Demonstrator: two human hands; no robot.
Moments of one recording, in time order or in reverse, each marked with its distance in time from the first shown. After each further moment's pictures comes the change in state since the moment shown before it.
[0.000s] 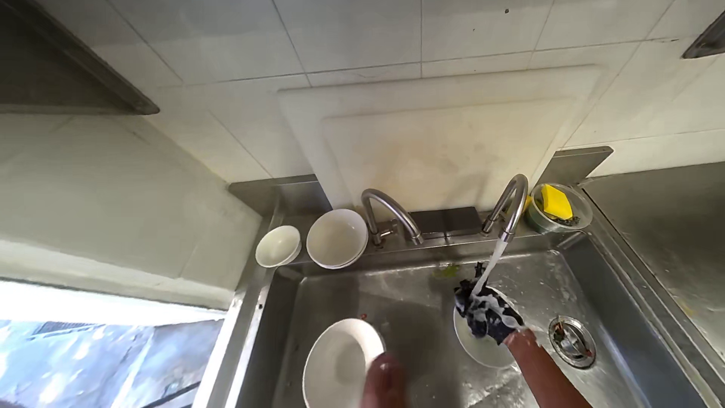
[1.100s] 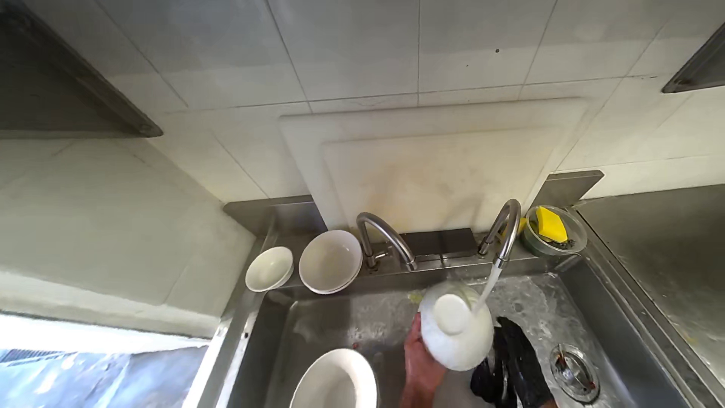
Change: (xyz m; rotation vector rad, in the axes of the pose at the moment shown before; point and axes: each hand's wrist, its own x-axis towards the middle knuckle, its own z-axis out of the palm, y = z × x) left_hand 0.098 0.070 0.123 -2.005 -0.435 -0.498; right_hand -0.032 -0.015 0.007 -0.260 0.457 -0.104
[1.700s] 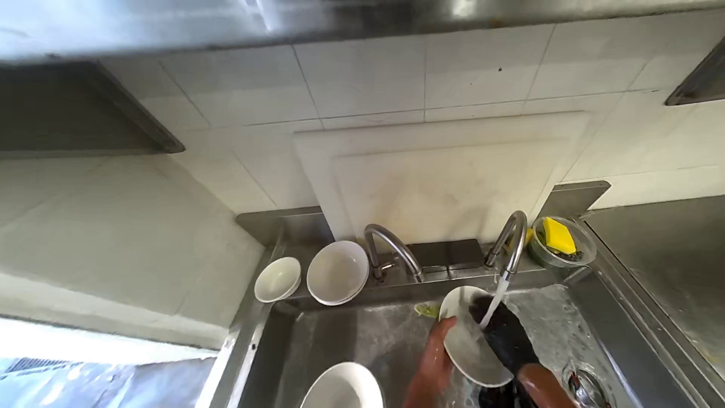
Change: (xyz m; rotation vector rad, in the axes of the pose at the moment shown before) left_hand 0.000 0.012 0.061 0.708 0.100 -0.159; right_hand 0.049 -0.050 0.031 -0.642 -0.275 -0.395
